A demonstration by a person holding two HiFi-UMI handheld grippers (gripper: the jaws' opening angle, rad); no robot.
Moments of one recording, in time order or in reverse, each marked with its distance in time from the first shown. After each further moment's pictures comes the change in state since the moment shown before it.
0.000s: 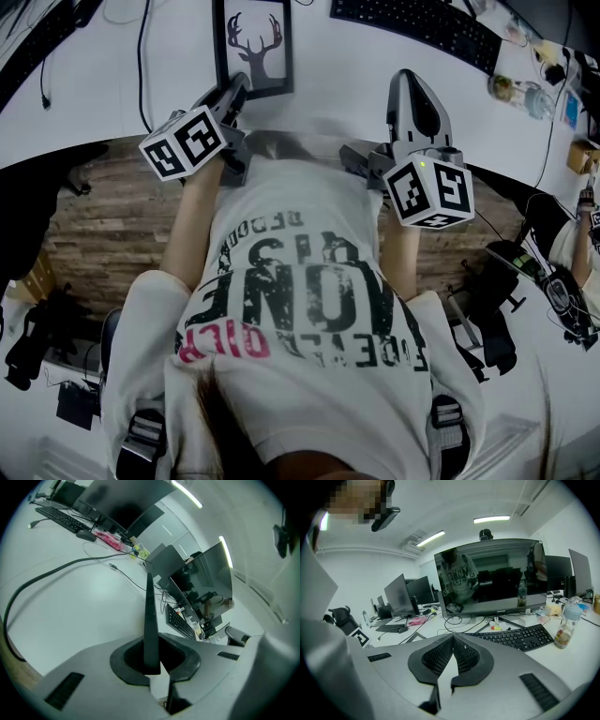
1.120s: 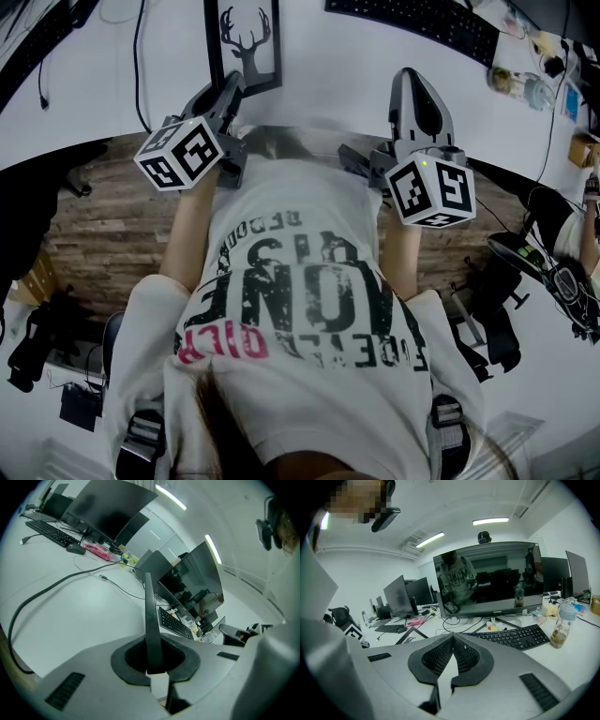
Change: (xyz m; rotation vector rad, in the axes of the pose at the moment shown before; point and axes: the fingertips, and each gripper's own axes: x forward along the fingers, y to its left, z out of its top) left arm -0.012 -0.019 0.002 0.129 -0.059 -0.033; right arm -0.013 -0.012 -0.003 0.003 -0.014 -0.017
